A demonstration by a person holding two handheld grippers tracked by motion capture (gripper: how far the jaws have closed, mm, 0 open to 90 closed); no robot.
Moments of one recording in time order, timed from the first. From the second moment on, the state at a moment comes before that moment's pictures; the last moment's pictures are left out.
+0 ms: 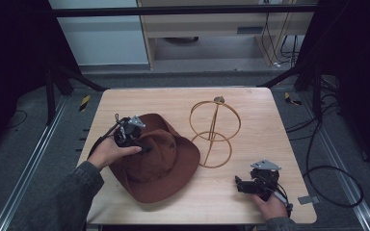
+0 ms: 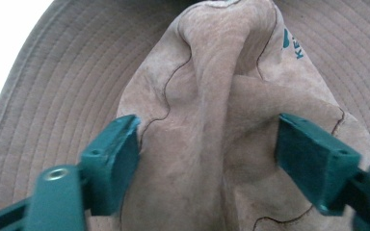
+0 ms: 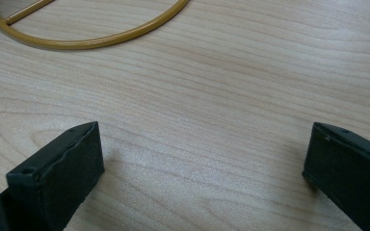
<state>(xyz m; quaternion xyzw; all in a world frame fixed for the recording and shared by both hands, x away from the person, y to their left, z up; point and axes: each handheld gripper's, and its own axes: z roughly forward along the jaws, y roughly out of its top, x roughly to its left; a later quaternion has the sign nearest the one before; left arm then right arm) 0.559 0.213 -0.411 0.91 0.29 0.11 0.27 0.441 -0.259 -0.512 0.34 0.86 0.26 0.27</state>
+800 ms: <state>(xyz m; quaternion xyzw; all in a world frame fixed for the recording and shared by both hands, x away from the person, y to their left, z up) 0.551 0.231 -0.364 0.90 0.31 0.12 0.30 0.441 -0.259 -0.512 0.34 0.86 0.26 0.27</state>
